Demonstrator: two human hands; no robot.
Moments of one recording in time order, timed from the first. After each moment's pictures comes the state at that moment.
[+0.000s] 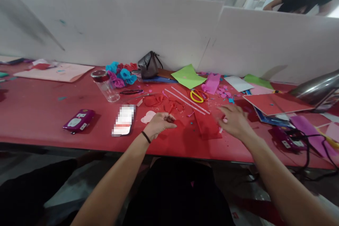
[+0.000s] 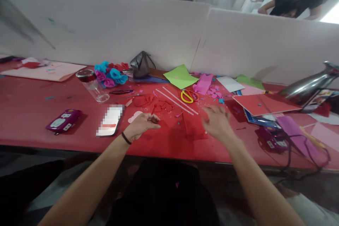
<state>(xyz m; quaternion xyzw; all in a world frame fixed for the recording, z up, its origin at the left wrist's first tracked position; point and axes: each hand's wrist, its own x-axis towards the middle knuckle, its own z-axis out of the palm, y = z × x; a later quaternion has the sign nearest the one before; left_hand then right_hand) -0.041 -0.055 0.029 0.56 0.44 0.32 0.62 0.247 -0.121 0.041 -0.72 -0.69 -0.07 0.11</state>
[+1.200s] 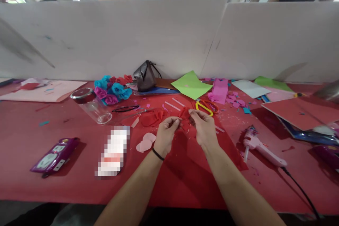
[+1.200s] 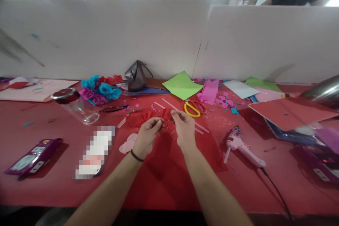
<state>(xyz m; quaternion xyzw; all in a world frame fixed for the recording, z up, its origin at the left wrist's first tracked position) 0.002 0.005 -0.001 0.44 0.38 0.49 0.65 0.112 -0.011 0.022 -0.50 -0.24 0.41 0.73</state>
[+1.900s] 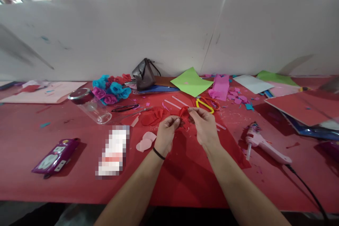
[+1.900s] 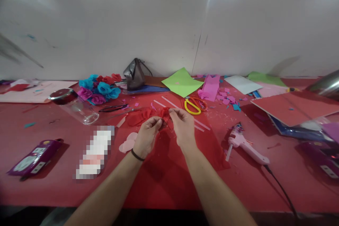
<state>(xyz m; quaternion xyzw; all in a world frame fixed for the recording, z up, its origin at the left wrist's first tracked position) 0.007 0.003 -0.002 0.43 0.37 0.50 0.65 0.109 -0.017 0.026 -0.49 -0.28 0.40 0.72</state>
